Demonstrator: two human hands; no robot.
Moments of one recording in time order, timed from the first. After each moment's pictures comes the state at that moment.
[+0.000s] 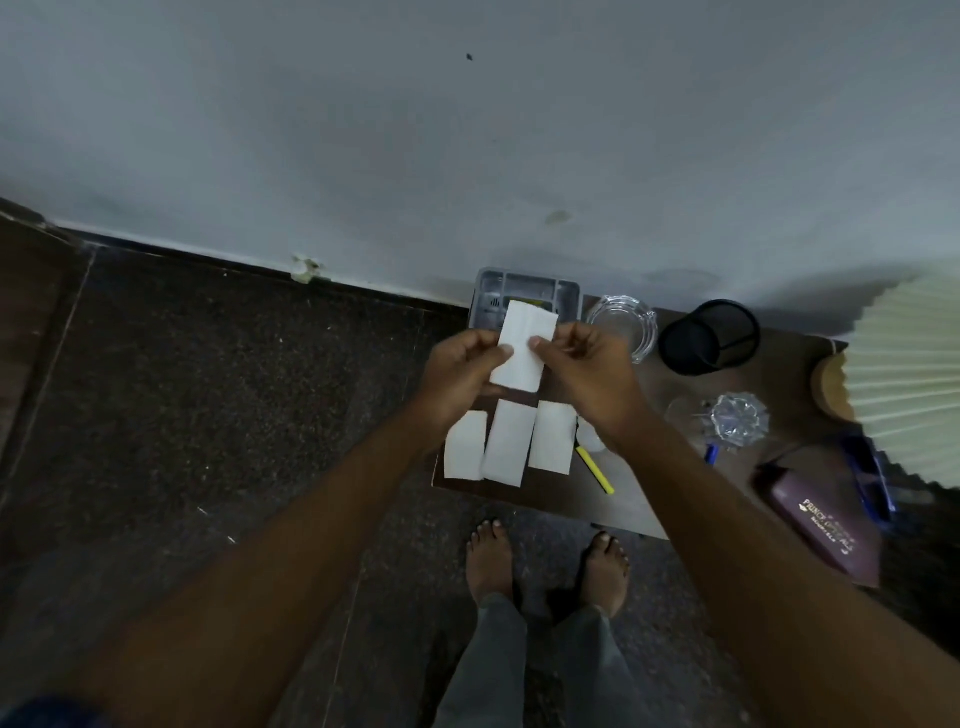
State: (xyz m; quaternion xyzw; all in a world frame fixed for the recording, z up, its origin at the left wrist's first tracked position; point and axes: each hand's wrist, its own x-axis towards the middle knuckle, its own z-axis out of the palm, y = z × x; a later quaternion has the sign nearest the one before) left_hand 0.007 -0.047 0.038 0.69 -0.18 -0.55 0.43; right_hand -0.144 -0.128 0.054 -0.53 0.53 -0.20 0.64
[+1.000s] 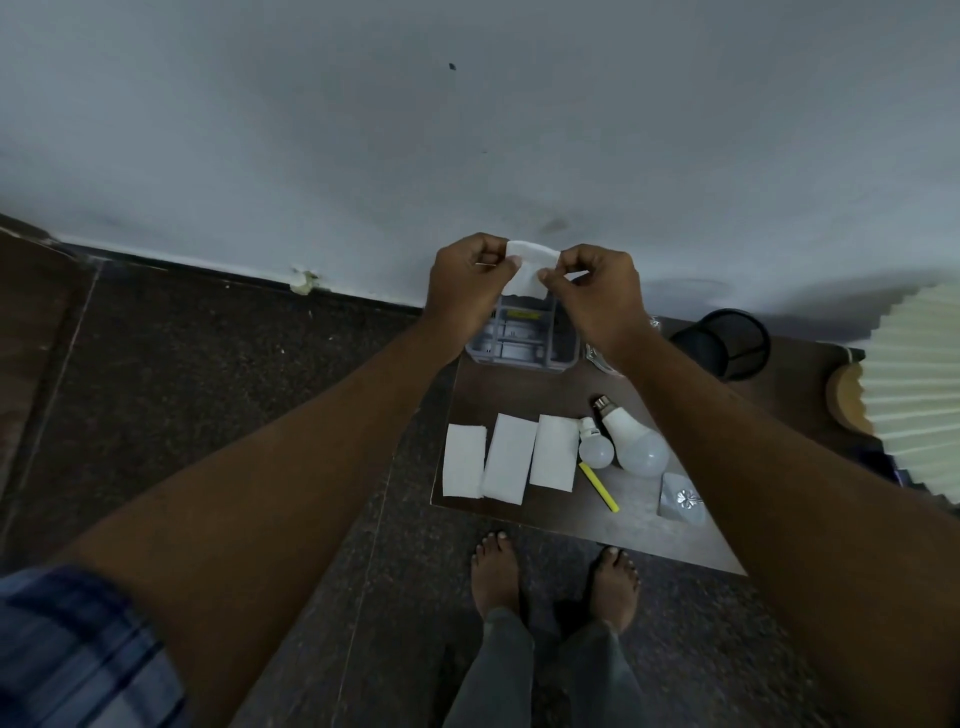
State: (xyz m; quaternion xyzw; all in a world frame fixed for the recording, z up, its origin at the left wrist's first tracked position) left_hand 0.034 -0.151 0.052 0.77 -0.30 -0.37 0.43; right_hand -0.112 -0.217 0.040 -0.65 0.54 -0.20 0.50
